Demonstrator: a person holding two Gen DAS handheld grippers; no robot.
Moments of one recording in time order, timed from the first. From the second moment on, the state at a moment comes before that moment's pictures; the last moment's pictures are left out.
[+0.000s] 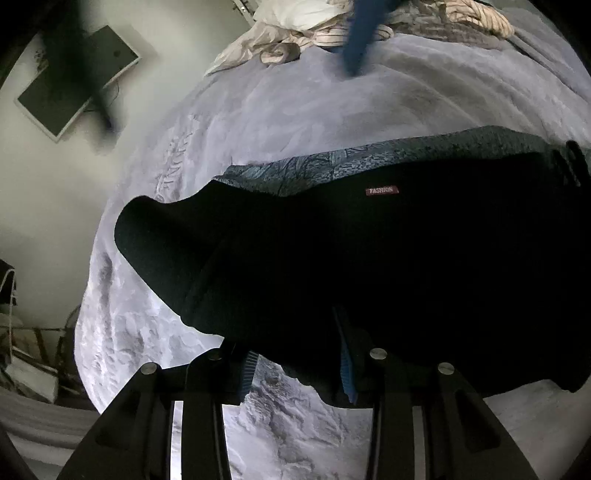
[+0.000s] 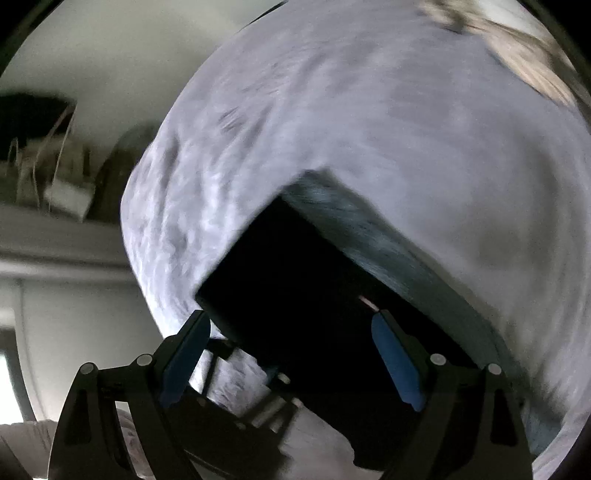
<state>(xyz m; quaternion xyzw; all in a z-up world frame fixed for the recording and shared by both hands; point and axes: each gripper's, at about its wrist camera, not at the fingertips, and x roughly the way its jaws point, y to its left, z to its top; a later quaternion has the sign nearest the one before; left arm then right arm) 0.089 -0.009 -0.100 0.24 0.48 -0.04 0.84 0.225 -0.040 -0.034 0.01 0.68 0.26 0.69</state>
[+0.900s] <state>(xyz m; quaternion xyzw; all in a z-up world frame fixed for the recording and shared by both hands) 0.054 -0.097 0.016 0.22 0.38 -0.15 0.89 0.195 -0.177 0.023 0.21 0.63 0.27 0.70</state>
